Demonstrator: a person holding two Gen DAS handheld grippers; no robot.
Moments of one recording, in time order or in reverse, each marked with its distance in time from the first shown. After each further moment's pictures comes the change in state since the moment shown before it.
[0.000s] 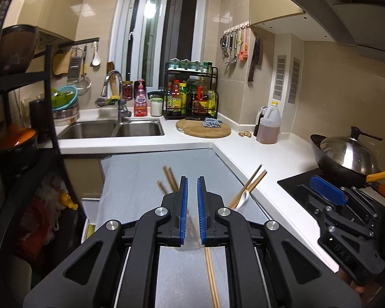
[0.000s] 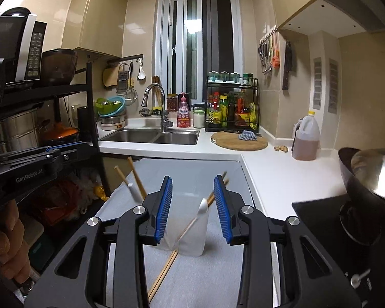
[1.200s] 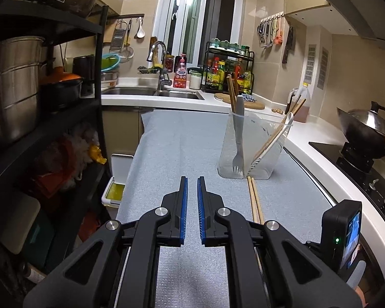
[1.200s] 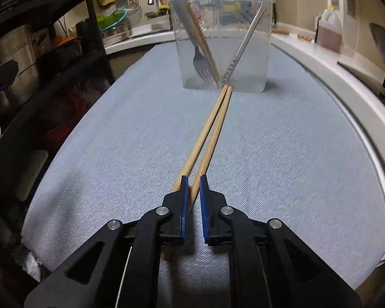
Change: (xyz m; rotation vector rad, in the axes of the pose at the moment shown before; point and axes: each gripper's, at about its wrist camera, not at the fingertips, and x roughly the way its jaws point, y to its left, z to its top) left arm -0.041 0.063 -0.153 -0.104 0.040 0.145; right arm 0.057 0.083 -0.211 0.072 0.479 0.051
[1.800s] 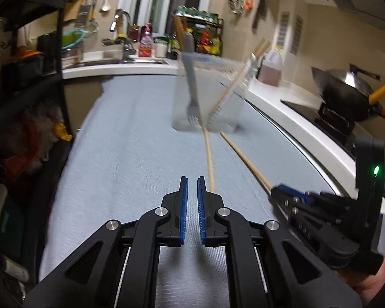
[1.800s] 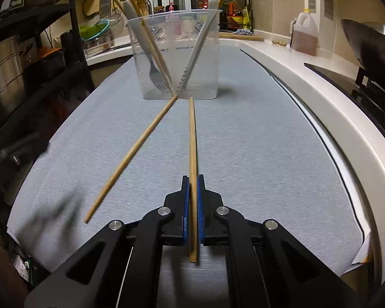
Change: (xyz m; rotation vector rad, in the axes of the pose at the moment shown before) left arm 0.042 -0.062 -0.062 0.072 0.168 -0.167; right arm -0.026 -0.065 -0.008 0.030 -0.072 -0.082
